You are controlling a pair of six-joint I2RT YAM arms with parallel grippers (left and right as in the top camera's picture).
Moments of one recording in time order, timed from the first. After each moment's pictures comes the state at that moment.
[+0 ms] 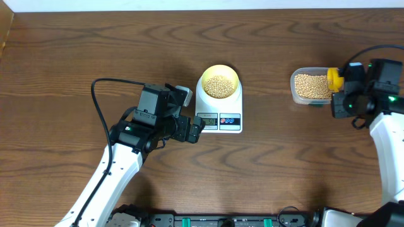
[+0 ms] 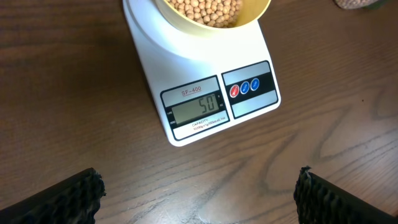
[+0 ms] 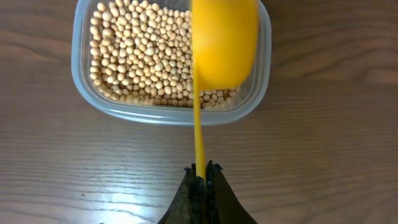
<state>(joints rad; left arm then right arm) -0.34 1.23 0.87 -0.63 0.30 -0.09 -0.20 1.41 1.09 -0.77 -0.05 -0.32</state>
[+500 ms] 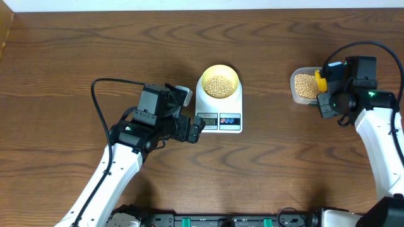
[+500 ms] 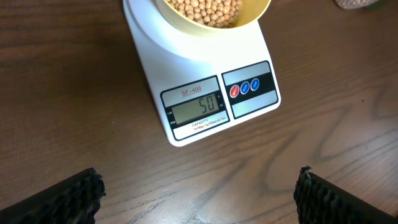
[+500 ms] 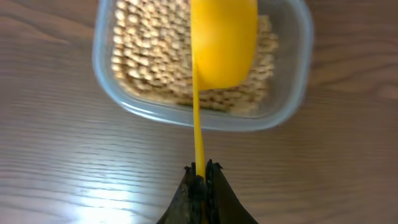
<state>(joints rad) -0.34 1.23 0.87 -0.63 0.30 -0.09 -0.09 1.45 1.09 -0.77 0.01 -0.30</state>
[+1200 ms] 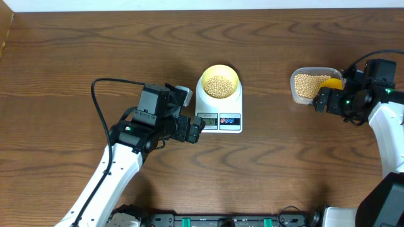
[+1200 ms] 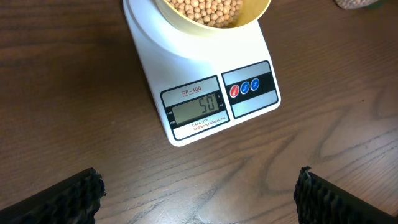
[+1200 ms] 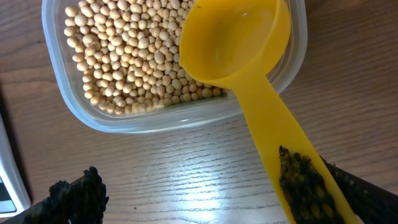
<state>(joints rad) -0.34 1.23 0.87 -0.63 0.30 -0.09 -0.25 1.54 1.09 -0.77 -0.20 0.01</state>
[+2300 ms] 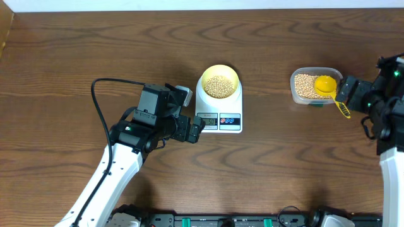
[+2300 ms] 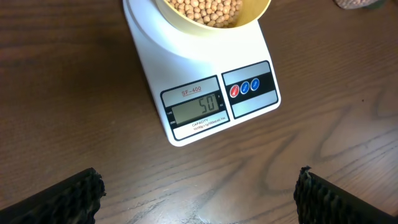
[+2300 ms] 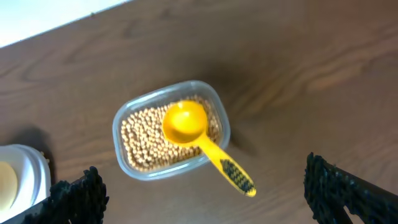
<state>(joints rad) -0.34 1.23 0.87 -0.63 0.30 -0.09 -0.25 1.16 1.09 -0.68 -0.06 0.11</state>
